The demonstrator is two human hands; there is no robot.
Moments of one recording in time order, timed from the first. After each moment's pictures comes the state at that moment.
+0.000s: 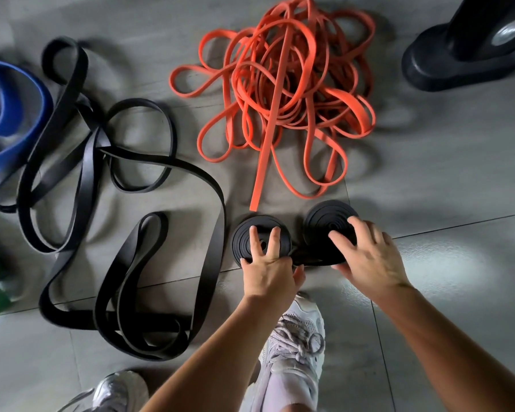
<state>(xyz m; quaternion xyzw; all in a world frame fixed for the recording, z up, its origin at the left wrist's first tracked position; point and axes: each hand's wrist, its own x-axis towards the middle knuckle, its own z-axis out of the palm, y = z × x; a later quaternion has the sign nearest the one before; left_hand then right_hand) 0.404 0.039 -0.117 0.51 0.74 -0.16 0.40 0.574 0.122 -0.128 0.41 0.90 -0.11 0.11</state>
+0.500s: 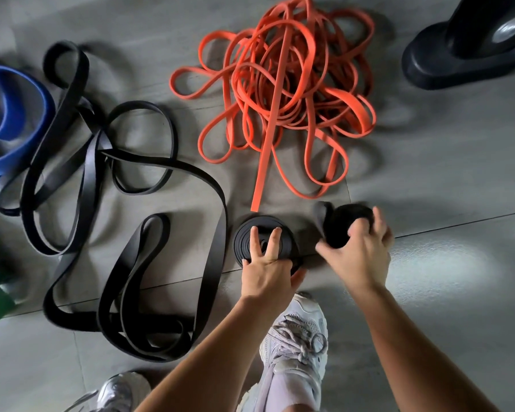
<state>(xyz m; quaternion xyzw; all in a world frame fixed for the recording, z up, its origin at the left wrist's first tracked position) 0.395 0.036 -0.112 0.53 0.72 -0.14 0.43 0.535 0.111 -0.138 0.72 0.65 -0.24 0.04</state>
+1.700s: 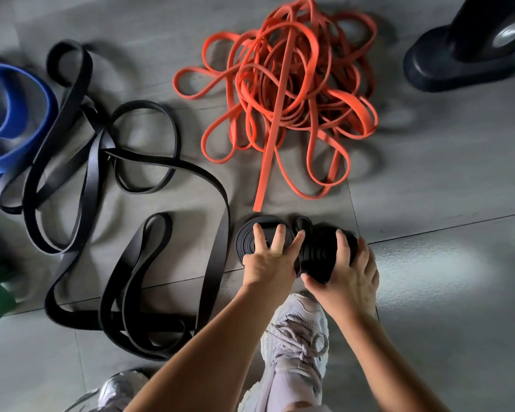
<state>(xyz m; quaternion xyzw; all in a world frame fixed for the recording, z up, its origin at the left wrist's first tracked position) 0.391 0.040 -0.131 0.61 0.69 -0.20 0.34 0.531 0.058 -0.130 0.68 0.69 -0.24 0.11</state>
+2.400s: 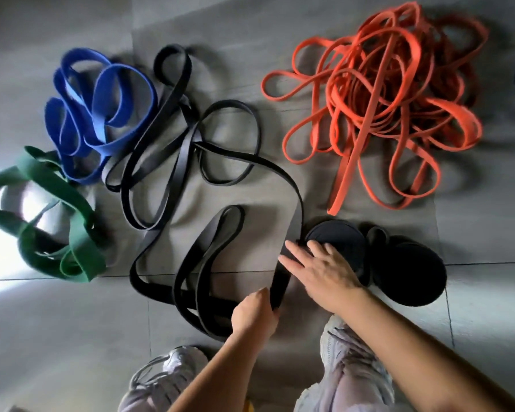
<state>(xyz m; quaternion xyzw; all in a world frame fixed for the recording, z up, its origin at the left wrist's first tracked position) 0.310 -0.077 -0.117 0.28 0.84 -0.16 0.44 0.411 0.052 -0.125 0.17 0.96 -0.16 0.14</state>
